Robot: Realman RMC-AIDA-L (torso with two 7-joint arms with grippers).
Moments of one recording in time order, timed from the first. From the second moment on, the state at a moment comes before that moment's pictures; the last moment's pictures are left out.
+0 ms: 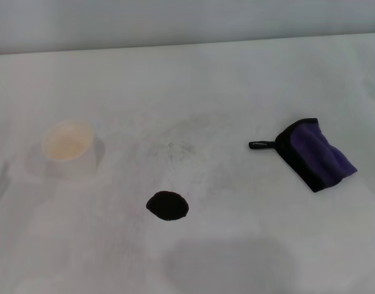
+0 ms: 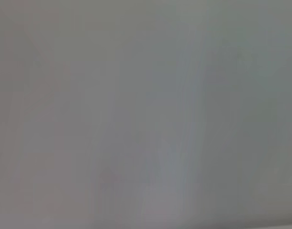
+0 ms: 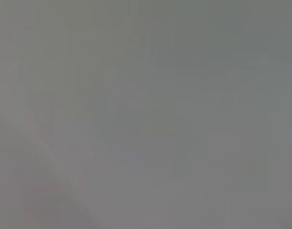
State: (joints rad) left arm -0.14 -2.08 1.18 0.23 -2.56 -1.28 2.74; right arm 0.23 1.85 2.32 0.44 -1.07 1.28 -1.53
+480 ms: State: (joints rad) left arm -0.18 -2.08 1.18 0.23 -2.57 -1.30 2.75; right arm 0.27 1.85 2.33 1.23 -2.06 1.35 -0.76
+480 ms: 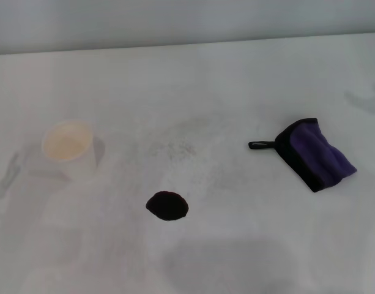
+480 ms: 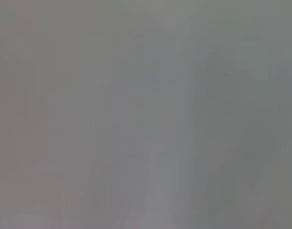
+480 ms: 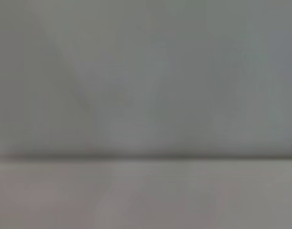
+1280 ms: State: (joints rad) left arm -0.21 -2.08 1.18 0.23 -2.59 -1.35 2.77; right arm 0.51 2.01 1.86 1.44 -2.69 1.58 -0.49
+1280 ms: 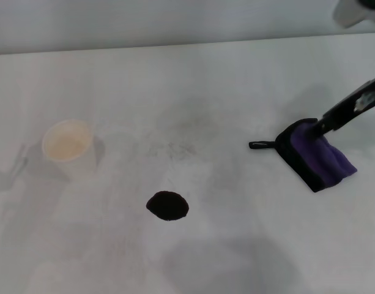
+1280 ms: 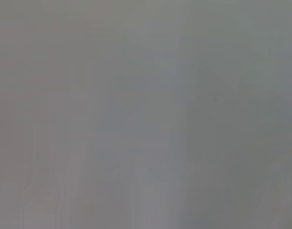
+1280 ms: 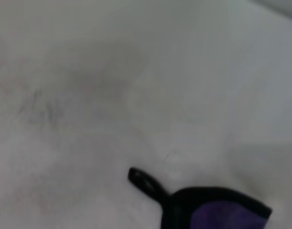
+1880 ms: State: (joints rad) left arm -0.21 -2.08 1.19 0.22 -2.58 -1.36 2.77; right arm 0.61 2.01 1.73 1.17 -2.78 1.44 -0.44
